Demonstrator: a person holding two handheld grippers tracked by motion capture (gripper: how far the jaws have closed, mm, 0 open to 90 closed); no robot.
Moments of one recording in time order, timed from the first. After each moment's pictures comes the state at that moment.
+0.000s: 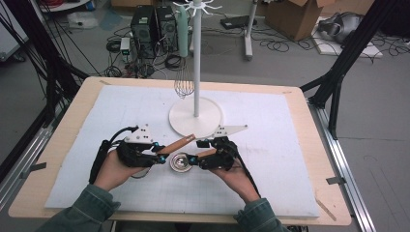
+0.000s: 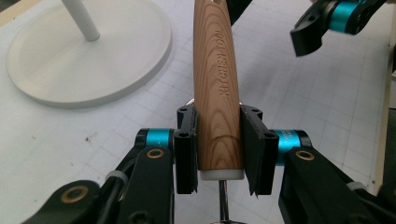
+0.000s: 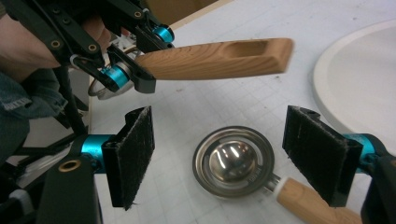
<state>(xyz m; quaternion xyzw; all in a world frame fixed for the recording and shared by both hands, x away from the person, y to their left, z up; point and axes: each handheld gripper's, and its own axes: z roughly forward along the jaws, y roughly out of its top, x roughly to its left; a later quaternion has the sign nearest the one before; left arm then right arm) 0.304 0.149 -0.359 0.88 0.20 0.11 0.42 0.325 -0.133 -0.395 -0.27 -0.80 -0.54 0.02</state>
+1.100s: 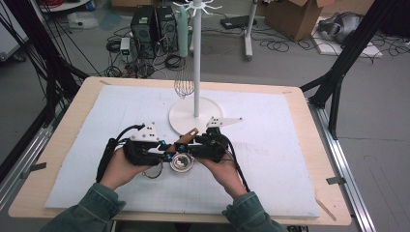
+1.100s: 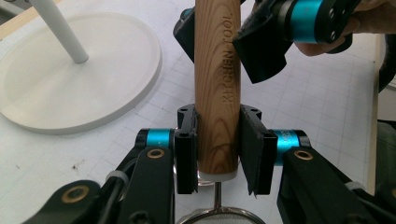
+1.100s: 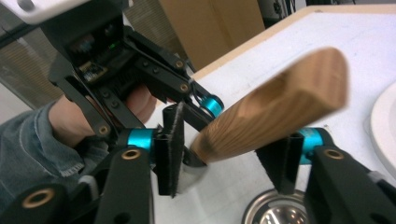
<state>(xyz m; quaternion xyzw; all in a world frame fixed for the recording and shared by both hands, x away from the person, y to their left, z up) 0.306 0.135 -0.356 0.87 0.19 0.10 0.44 0.334 -0.109 -0.379 -0.27 -0.74 -0.60 0.08</state>
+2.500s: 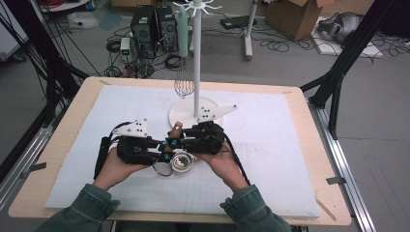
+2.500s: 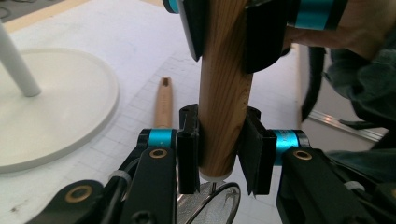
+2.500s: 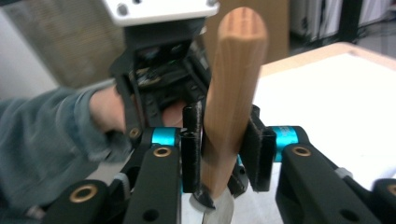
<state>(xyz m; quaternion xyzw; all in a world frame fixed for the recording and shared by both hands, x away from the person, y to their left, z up) 0.305 0.149 -0.345 0.83 0.18 0.02 0.53 0.324 -0.092 -0.322 -0.16 -0.78 -0.60 0.04</state>
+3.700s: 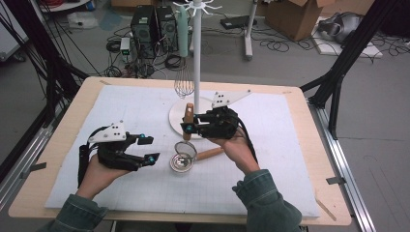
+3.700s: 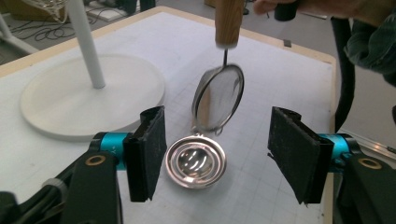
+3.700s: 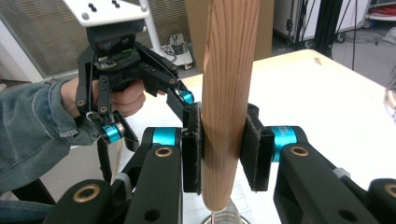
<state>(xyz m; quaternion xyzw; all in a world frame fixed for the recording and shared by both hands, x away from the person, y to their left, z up) 0.287 0.193 -0.347 0.80 0.22 0.08 0.55 0.355 -0.125 -0.300 -0.14 -0.80 -0.58 0.00</state>
